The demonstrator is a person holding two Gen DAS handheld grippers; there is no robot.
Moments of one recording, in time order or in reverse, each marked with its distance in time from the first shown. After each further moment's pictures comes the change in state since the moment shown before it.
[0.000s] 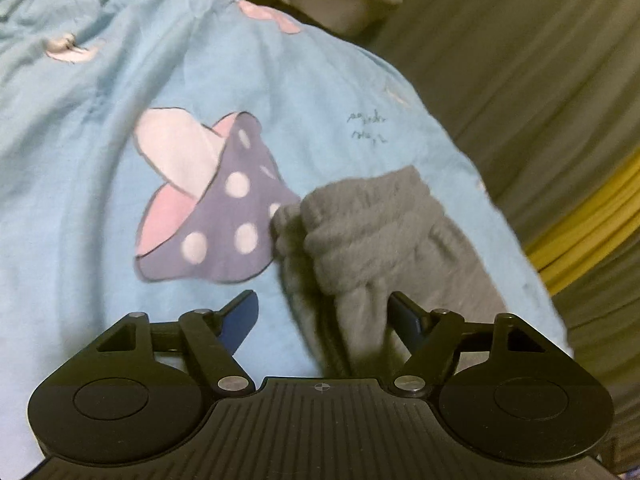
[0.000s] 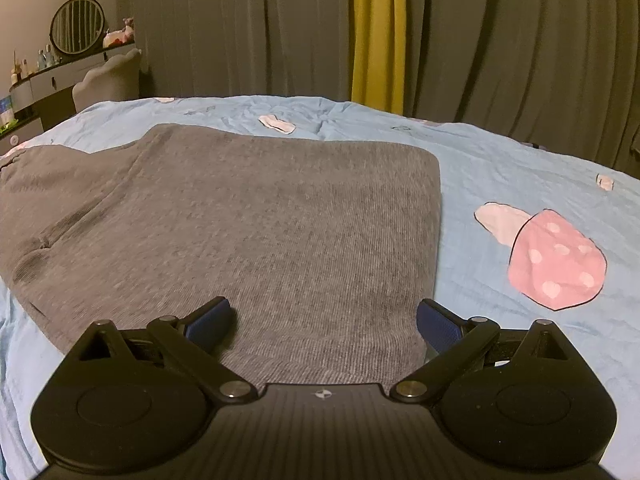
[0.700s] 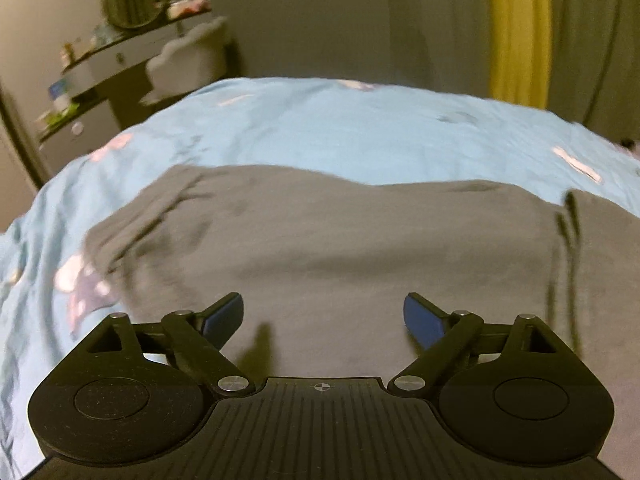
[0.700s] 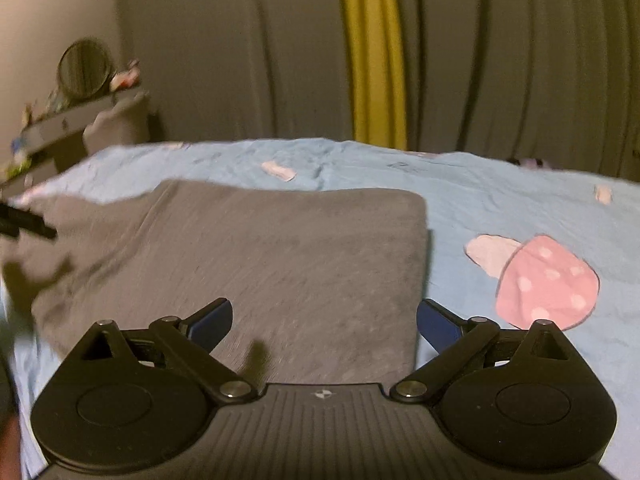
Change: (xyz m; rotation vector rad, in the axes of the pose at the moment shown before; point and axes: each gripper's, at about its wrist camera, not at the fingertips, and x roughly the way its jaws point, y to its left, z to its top) left arm -0.013 -0.172 -0.130 0.771 -0.031 0.245; right arm -0.019 -0.015 0.012 0.027 -0.089 0.053
